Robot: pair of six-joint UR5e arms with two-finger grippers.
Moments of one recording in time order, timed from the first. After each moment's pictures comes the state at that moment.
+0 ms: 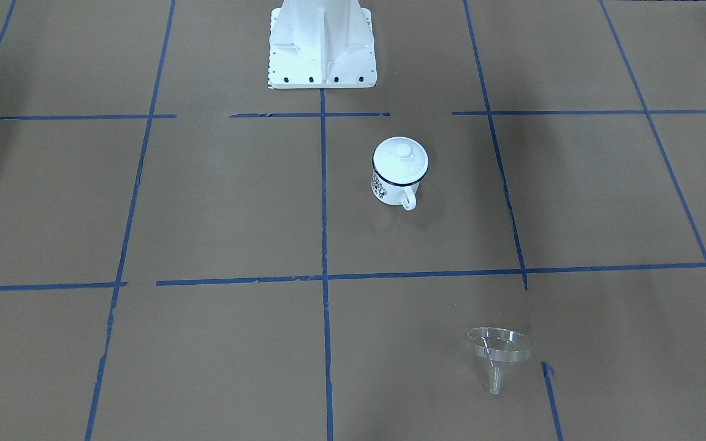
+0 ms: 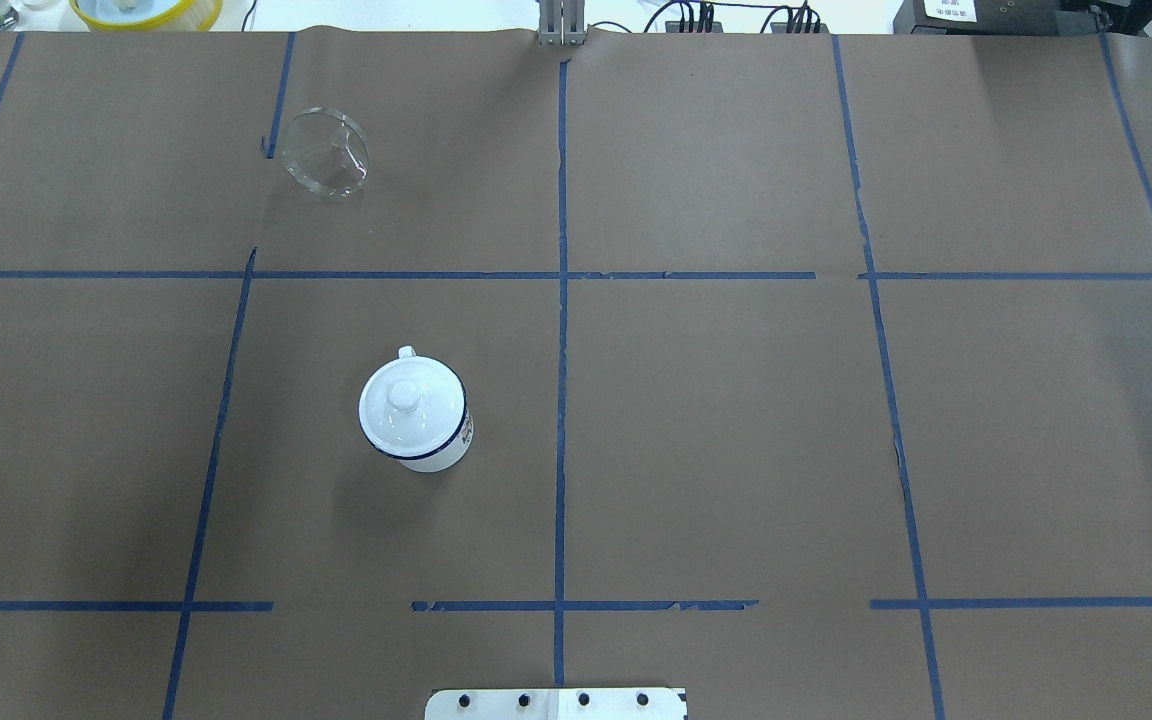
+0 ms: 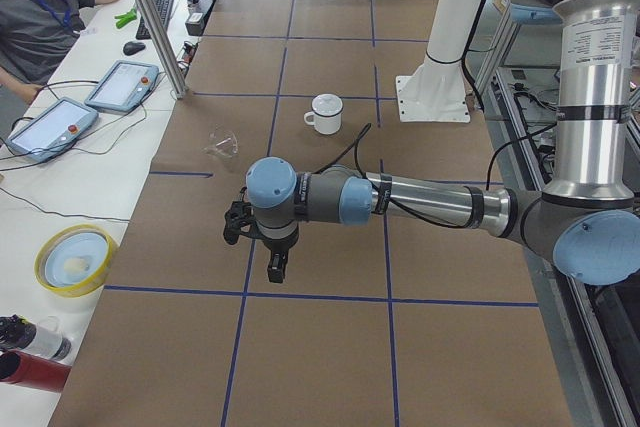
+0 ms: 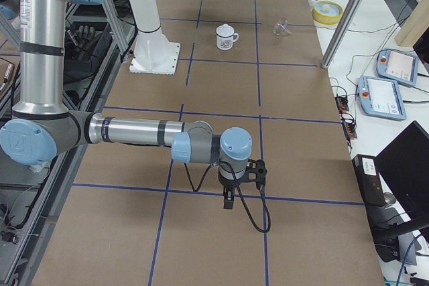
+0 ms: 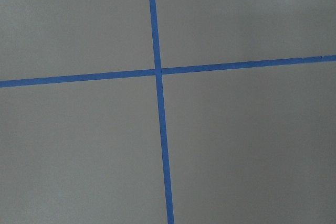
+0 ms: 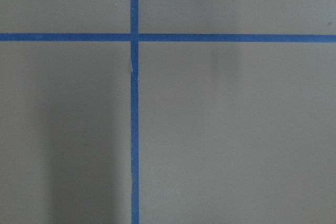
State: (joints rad) left arm -1.57 -1.52 -1.75 -1.51 -2.41 0.04; right arm 1.57 -1.68 1.66 -1.57 2.29 0.01
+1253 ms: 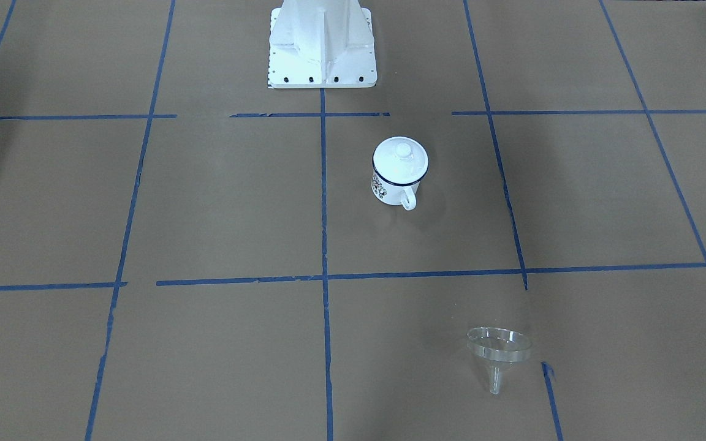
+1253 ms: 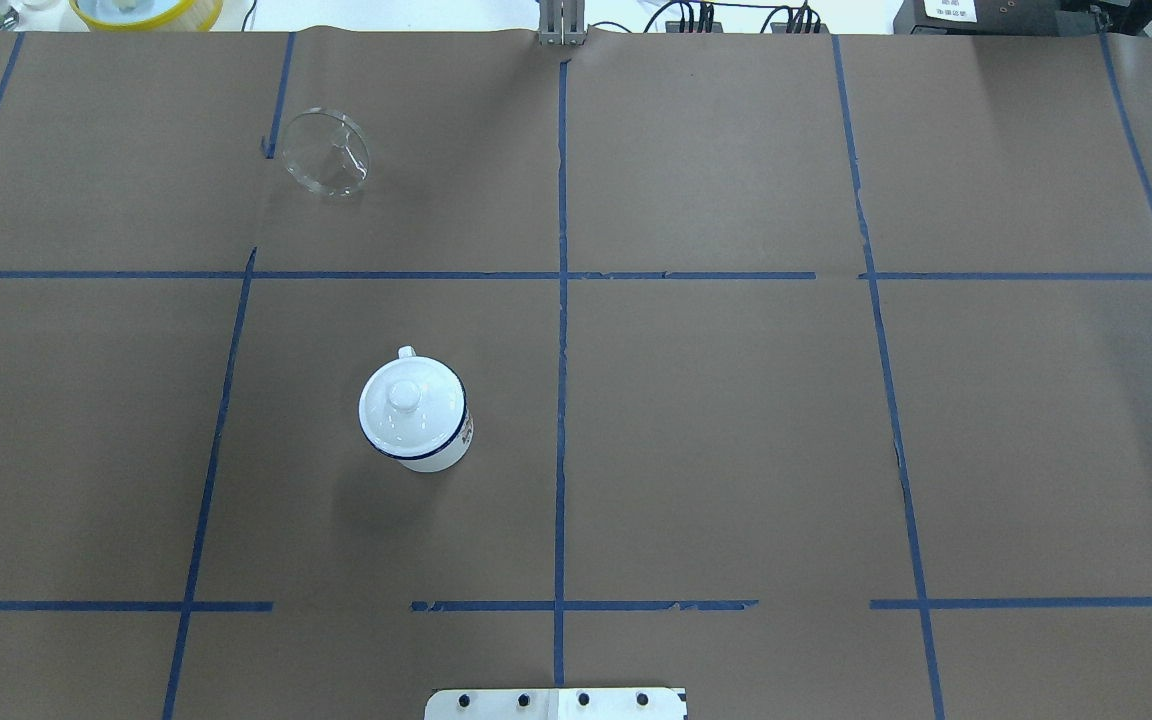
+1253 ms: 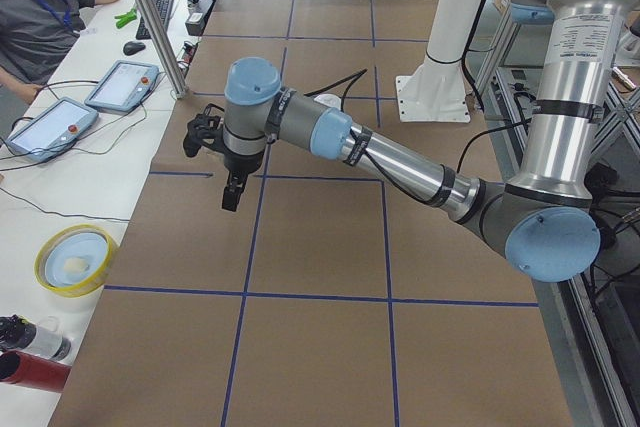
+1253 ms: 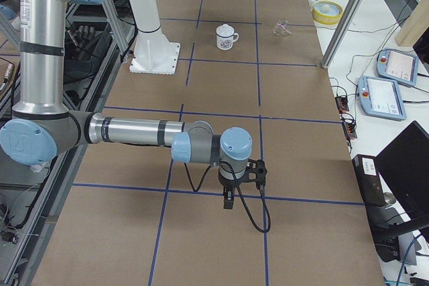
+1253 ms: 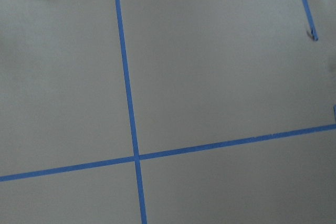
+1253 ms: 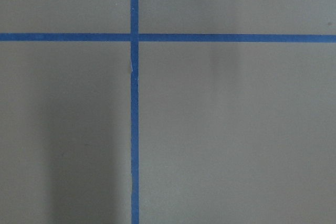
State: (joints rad) left arm -1.59 -1.70 -1.91 -1.54 -2.34 -0.23; right arm 1.57 -1.68 1.66 -1.57 2.29 0.01
